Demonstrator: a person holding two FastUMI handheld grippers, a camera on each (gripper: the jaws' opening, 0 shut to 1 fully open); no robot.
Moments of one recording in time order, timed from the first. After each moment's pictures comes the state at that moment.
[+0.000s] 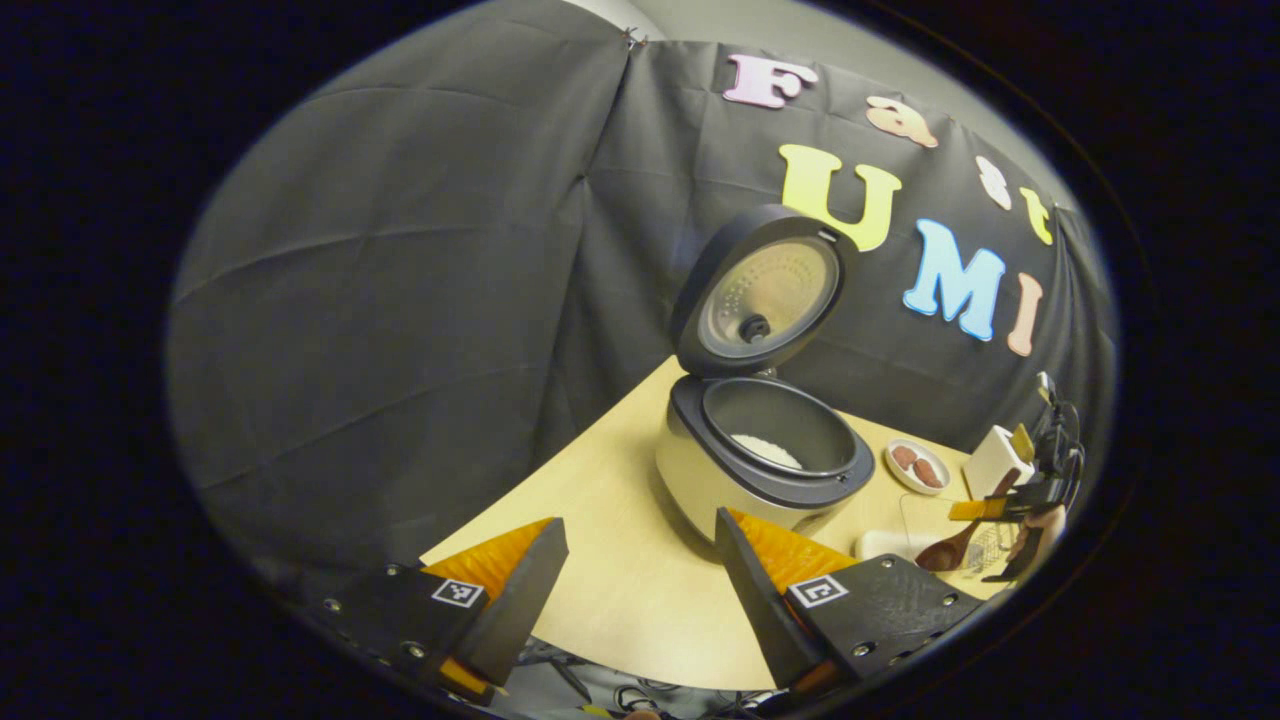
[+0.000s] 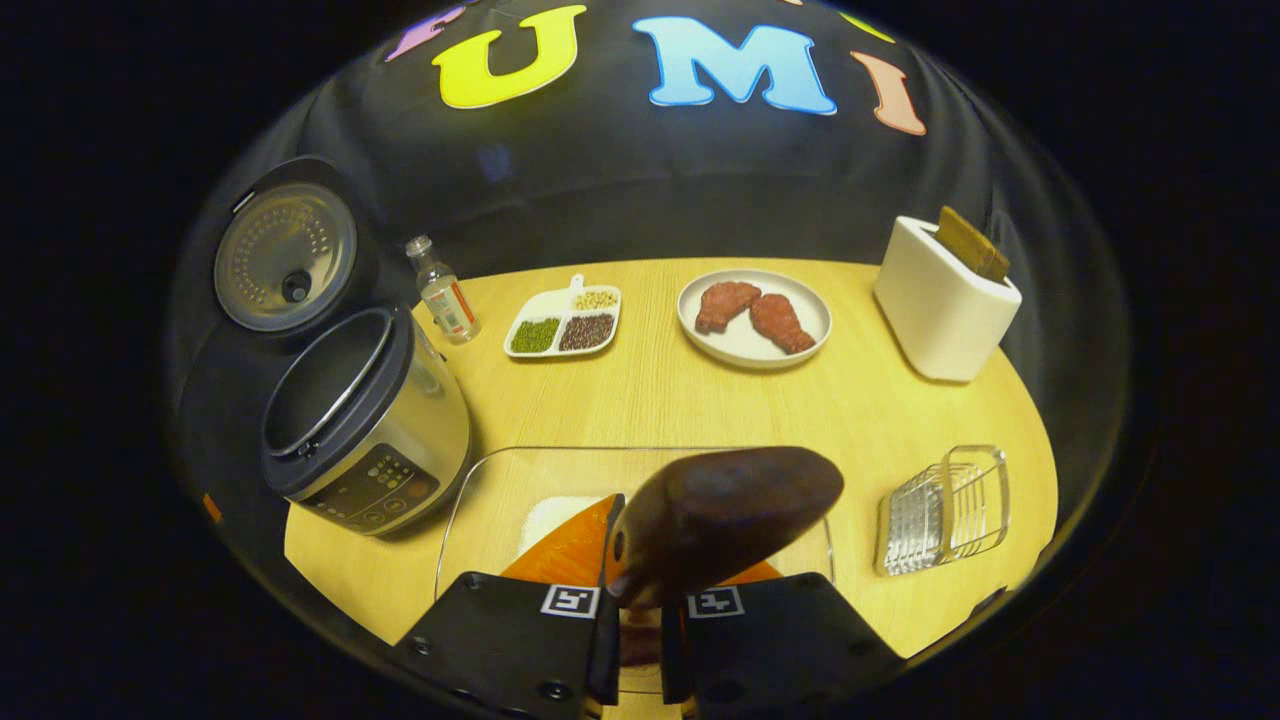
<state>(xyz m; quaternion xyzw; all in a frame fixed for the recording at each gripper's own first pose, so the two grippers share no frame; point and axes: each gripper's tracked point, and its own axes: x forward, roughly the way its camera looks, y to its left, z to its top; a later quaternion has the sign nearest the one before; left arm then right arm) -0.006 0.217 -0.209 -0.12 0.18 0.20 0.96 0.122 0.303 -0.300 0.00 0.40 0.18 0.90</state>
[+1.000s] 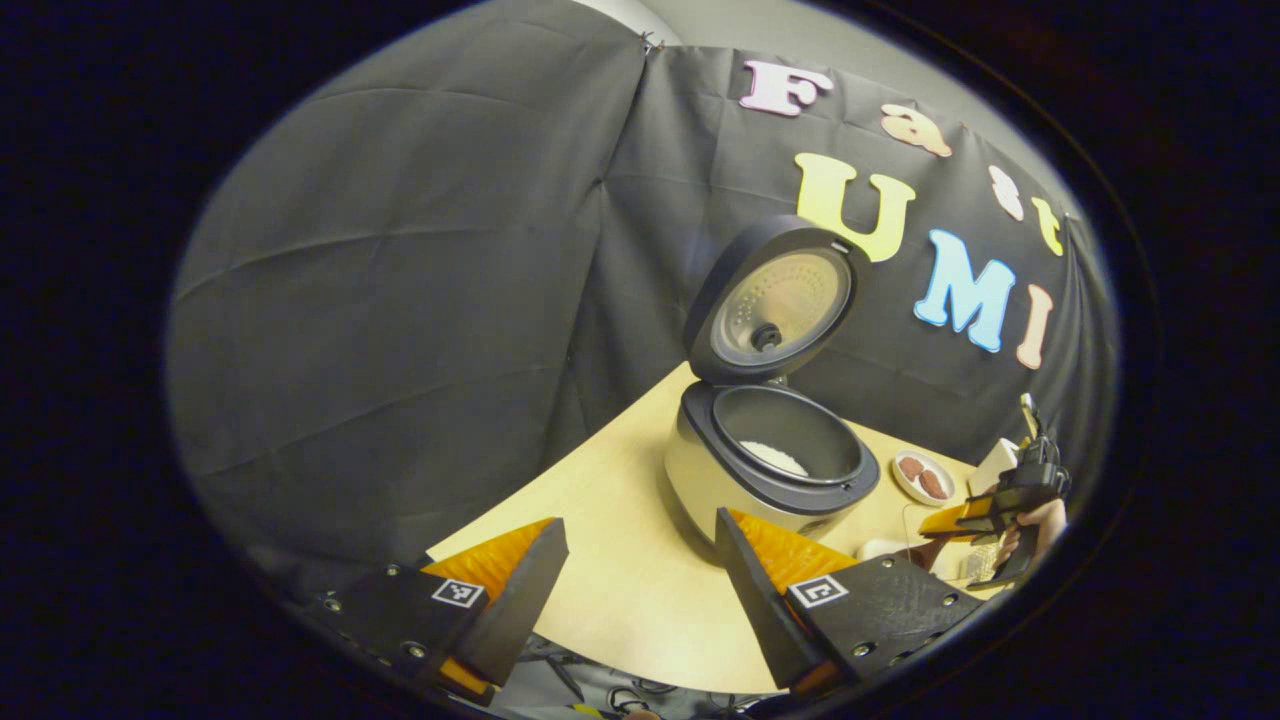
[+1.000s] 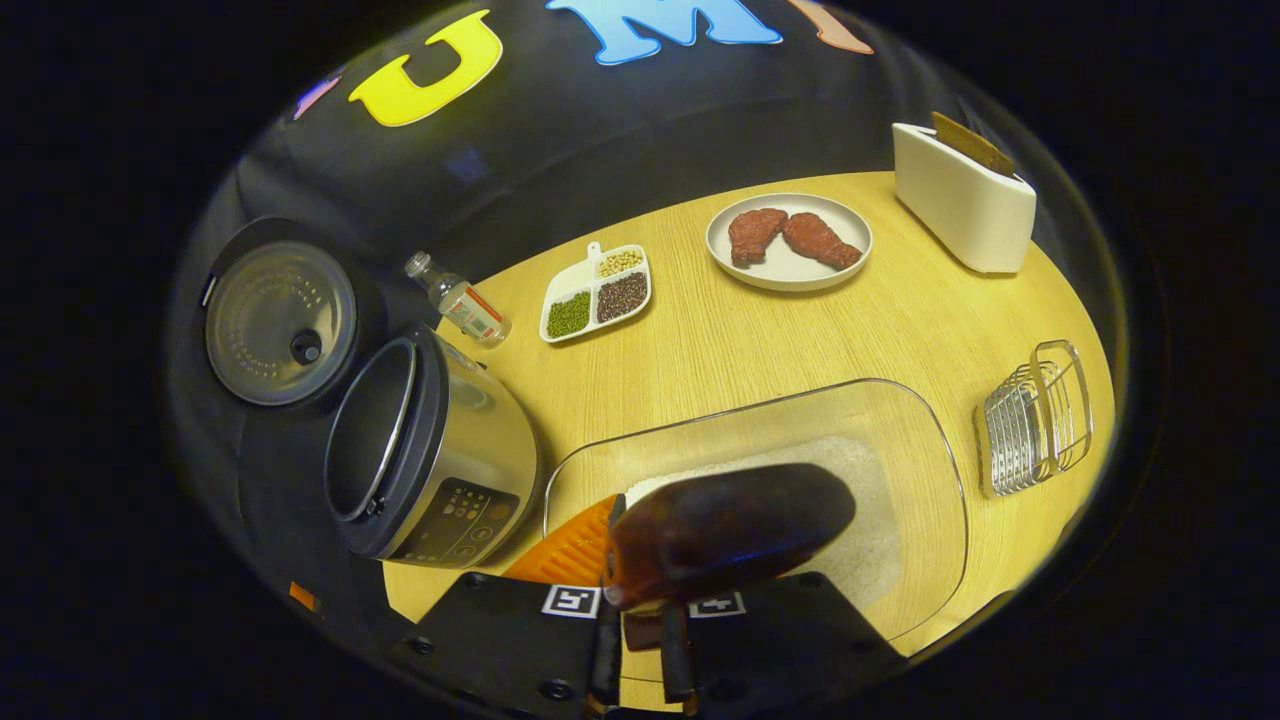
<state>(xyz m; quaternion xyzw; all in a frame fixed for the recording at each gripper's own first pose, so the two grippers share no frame) -0.013 0.213 -0.205 -0.13 0.17 0.21 0.95 0.113 0.344 -0.291 0.13 0.46 0.19 0.86</state>
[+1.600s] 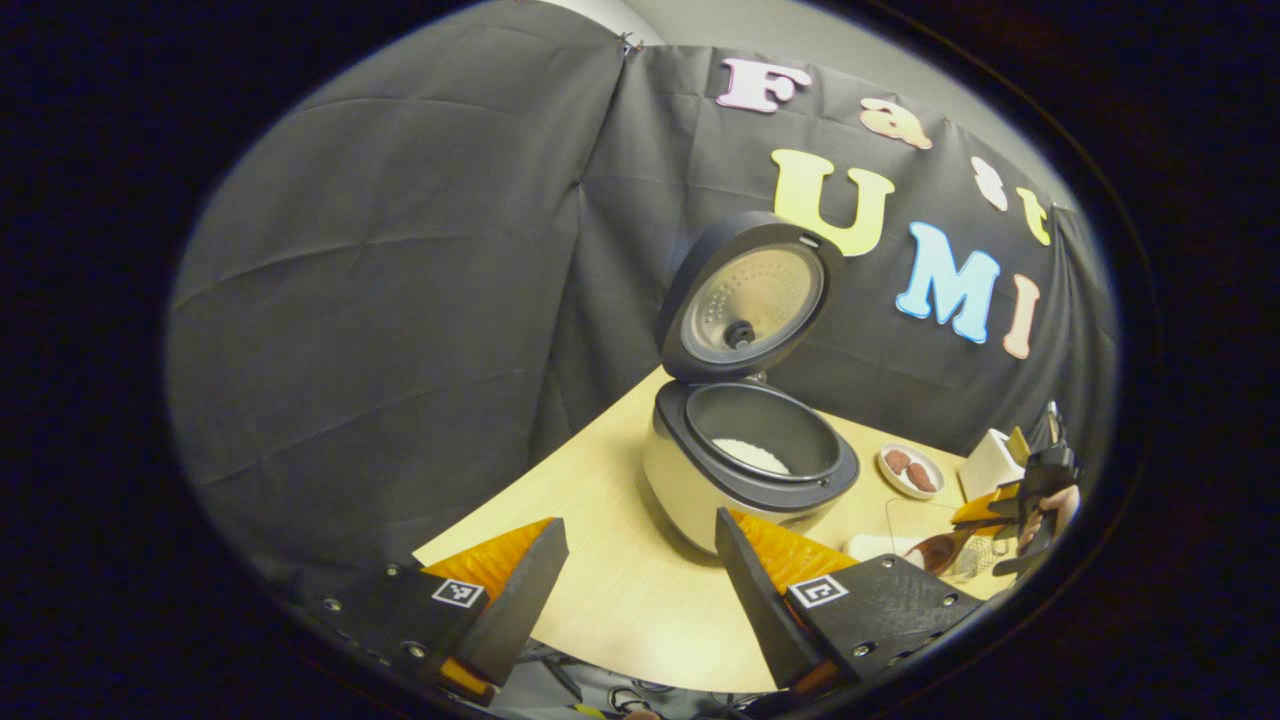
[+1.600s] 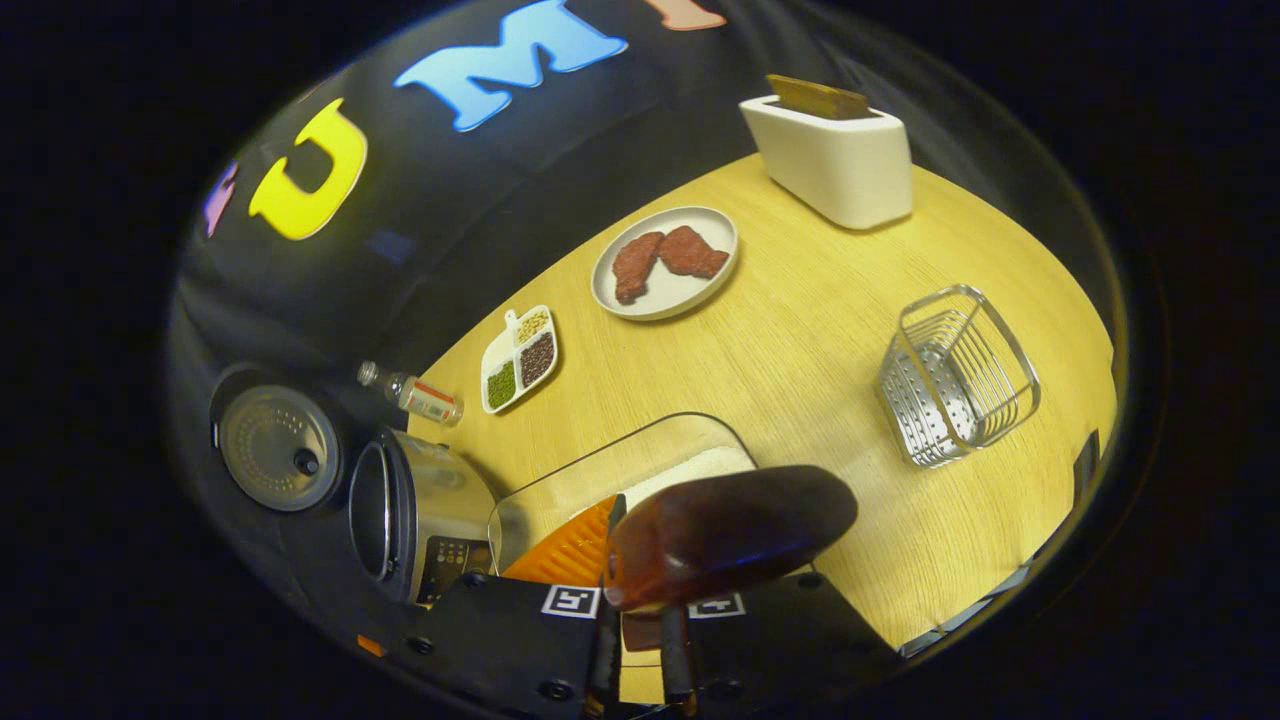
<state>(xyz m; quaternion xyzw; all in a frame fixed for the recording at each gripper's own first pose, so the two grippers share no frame) -0.005 0.194 -0.203 -0.11 0.17 0.20 0.96 0.127 0.257 -0.279 0.27 0.46 0.08 0.84</state>
